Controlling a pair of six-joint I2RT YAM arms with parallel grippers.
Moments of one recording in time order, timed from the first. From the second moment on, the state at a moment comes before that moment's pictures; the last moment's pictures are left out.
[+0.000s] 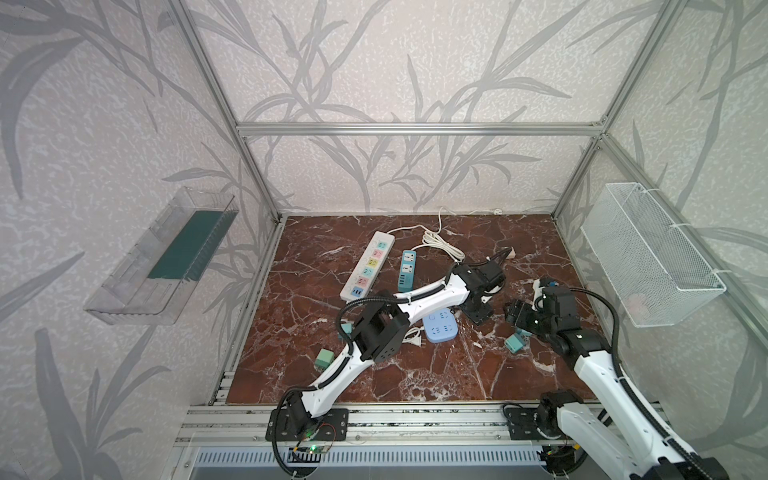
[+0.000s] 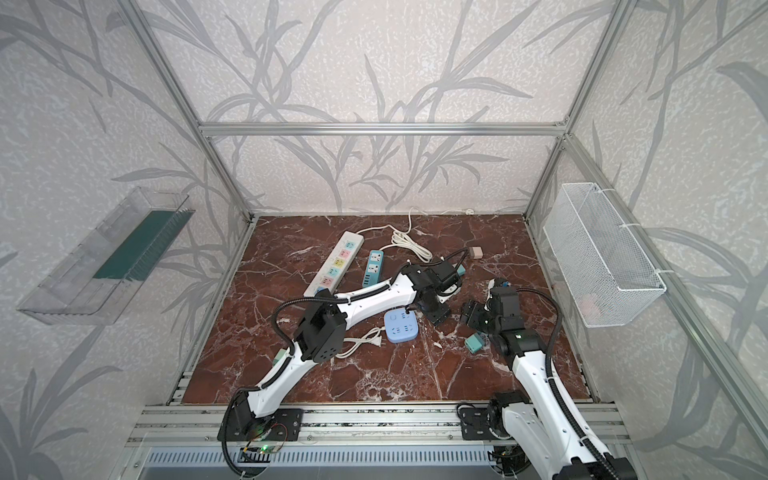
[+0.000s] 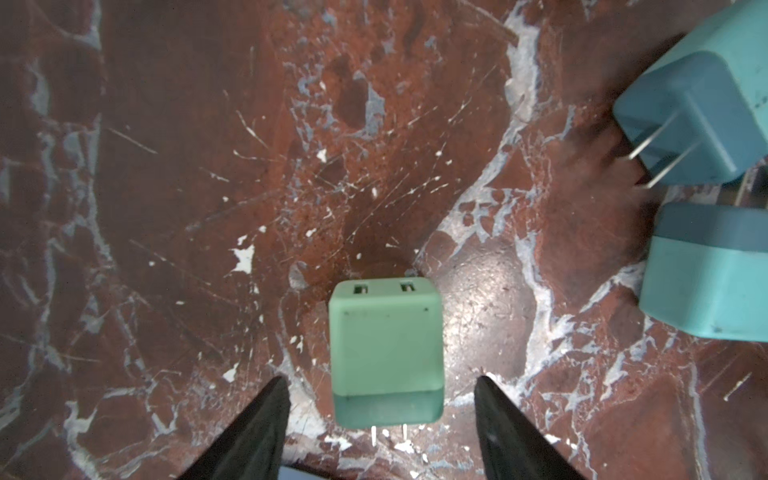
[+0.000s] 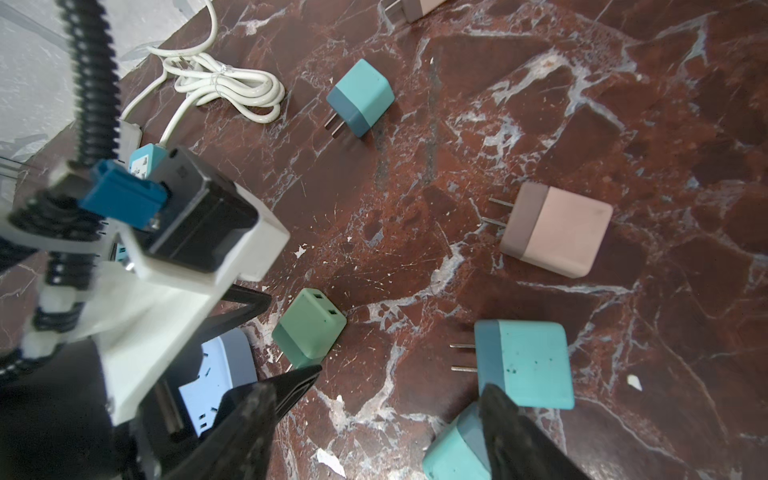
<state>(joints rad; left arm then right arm) -1.00 2.45 2.20 -0.98 0.01 -0.07 0.10 0.84 0.53 -0.49 -0.11 0.50</state>
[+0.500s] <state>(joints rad) -1.01 2.52 2.24 -1.00 -0.04 -0.10 0.10 0.80 0.52 -0.49 -0.11 0.50</state>
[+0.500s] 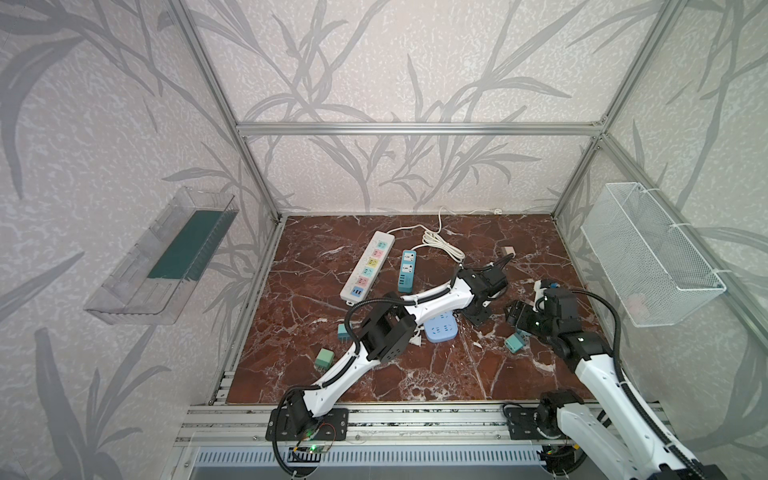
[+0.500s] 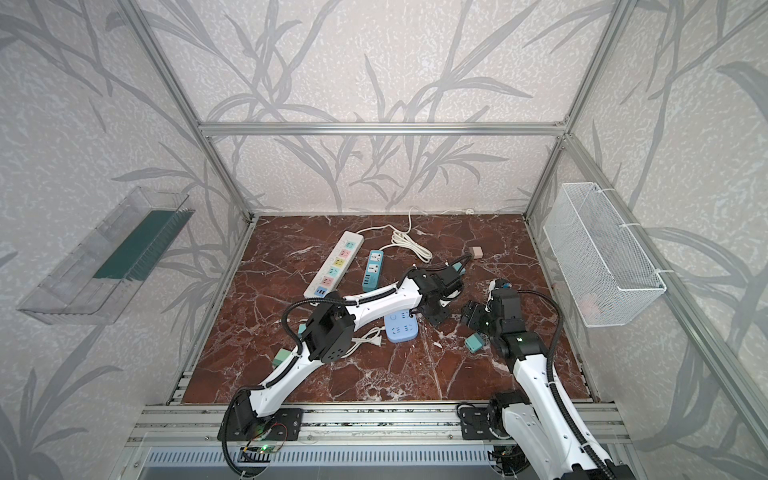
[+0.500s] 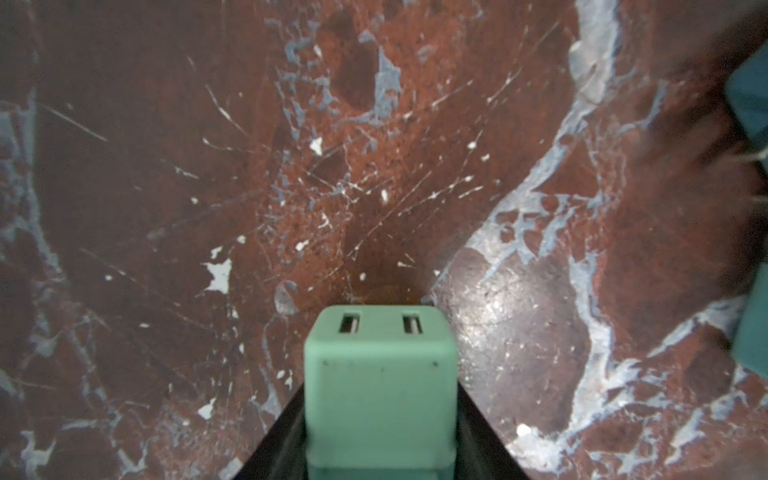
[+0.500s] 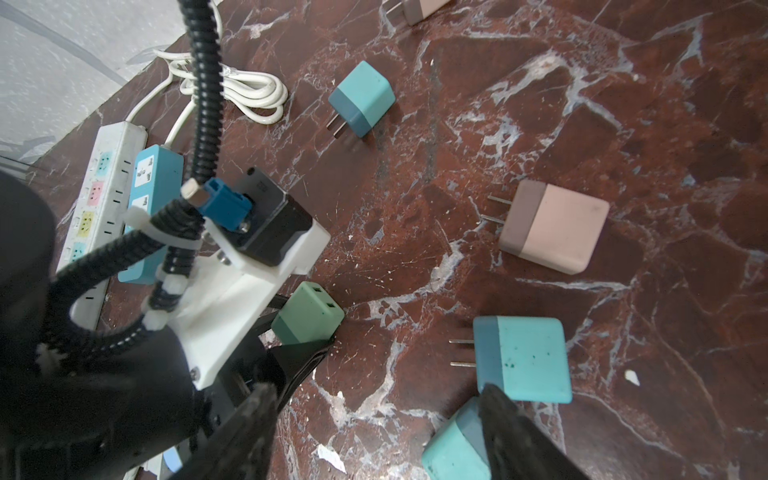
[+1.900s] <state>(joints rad) -1.03 1.82 0.65 1.19 -0.15 0.13 0.38 0.98 0.93 -0.74 -0.29 0.35</state>
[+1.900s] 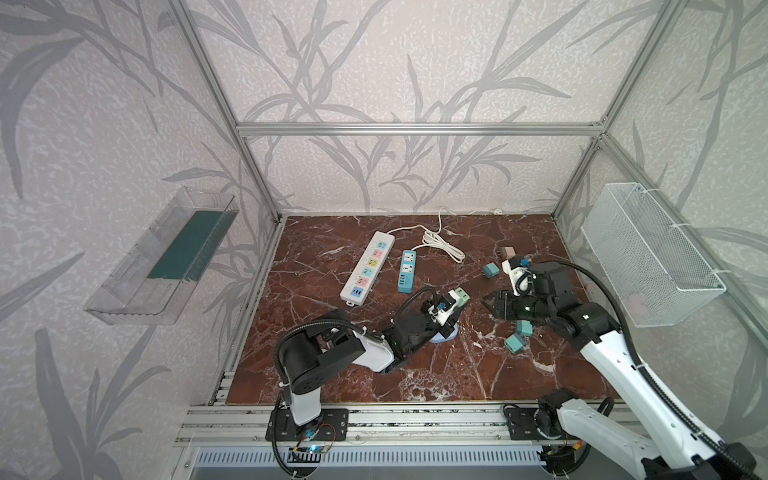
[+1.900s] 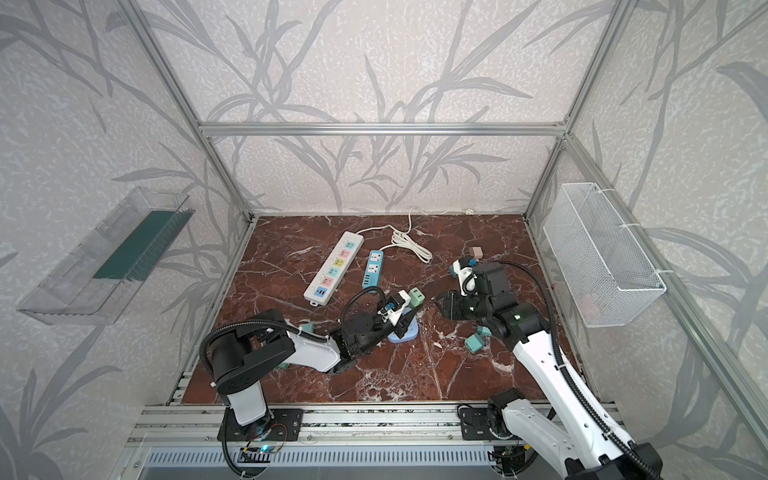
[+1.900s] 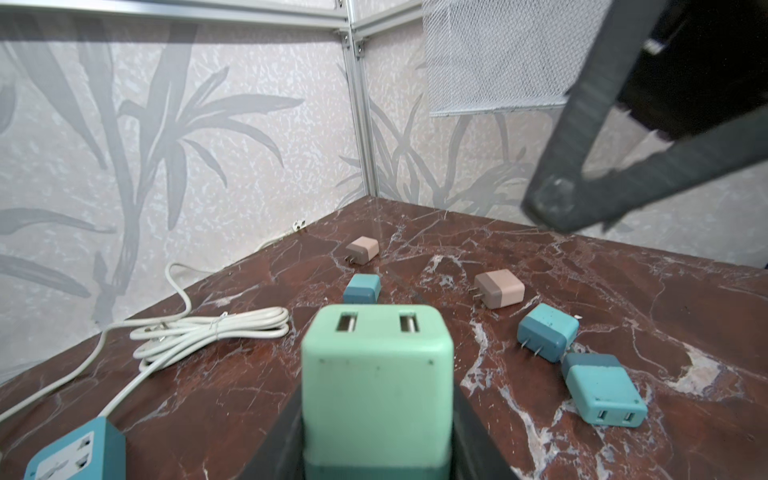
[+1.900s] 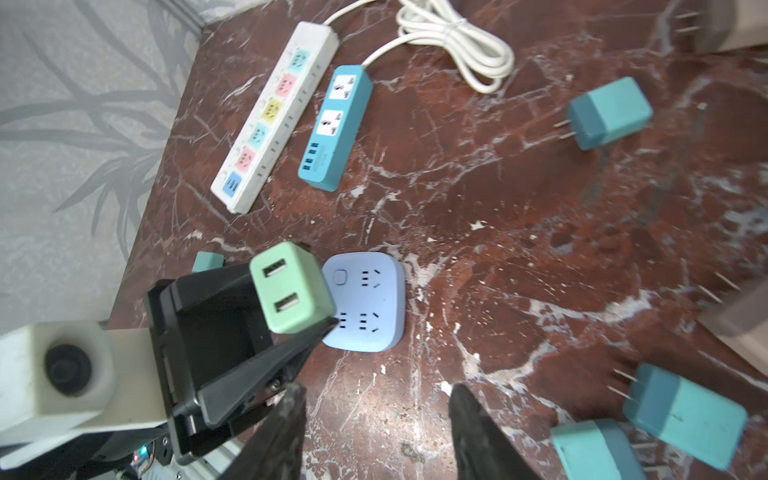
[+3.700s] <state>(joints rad) -0.88 1.31 0.59 0.44 -0.48 -0.43 0.73 1.31 1.01 -0.62 0.13 0.41</state>
